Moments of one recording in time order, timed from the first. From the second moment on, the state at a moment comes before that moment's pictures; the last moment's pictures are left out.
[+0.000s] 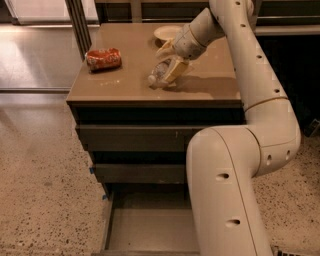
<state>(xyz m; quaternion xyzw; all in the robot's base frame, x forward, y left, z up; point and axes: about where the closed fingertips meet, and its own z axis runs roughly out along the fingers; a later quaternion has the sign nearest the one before) 0.771 -0.035 0.856 -0.77 0.52 0.13 0.34</state>
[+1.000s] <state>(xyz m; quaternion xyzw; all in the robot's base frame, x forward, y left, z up) 0.771 -0.035 0.856 -0.77 0.52 0.13 0.34</state>
